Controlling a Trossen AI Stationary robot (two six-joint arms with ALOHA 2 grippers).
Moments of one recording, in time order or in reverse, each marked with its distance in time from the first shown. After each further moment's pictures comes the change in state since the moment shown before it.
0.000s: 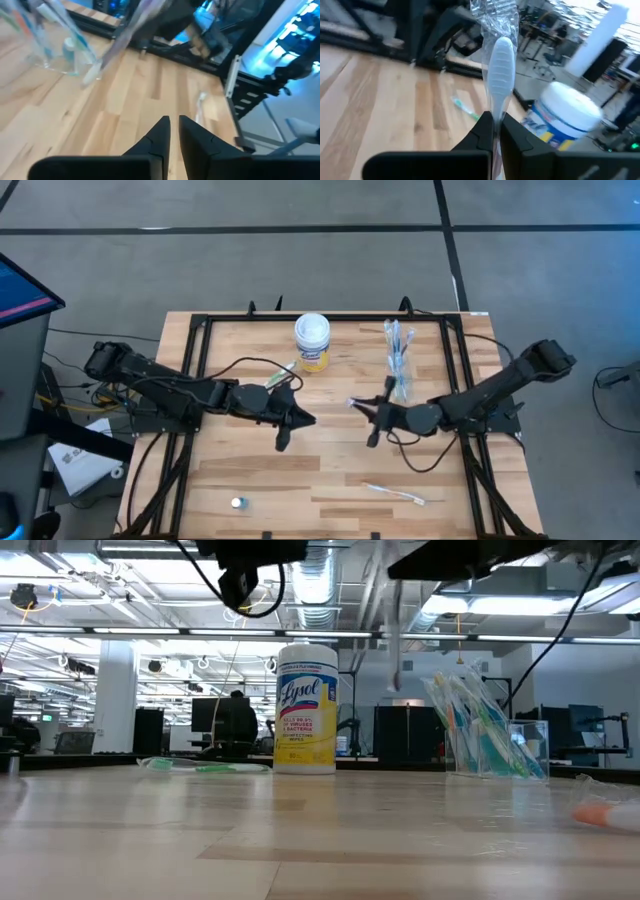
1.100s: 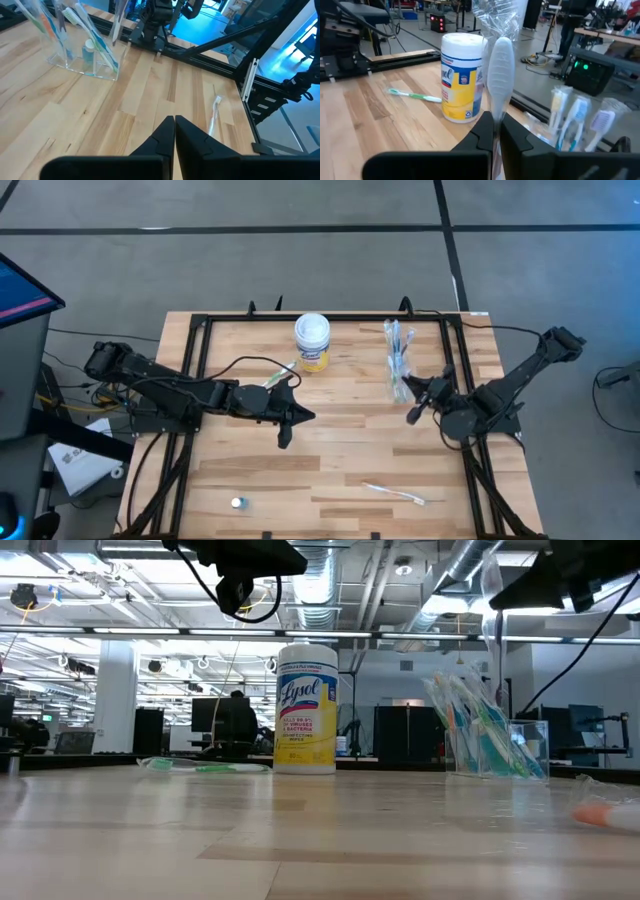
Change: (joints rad) left arm 0.000 0.000 -0.019 0.005 -0.076 0.000; right arm 0.215 -0.492 -0.129 -0.818 0.528 0.814
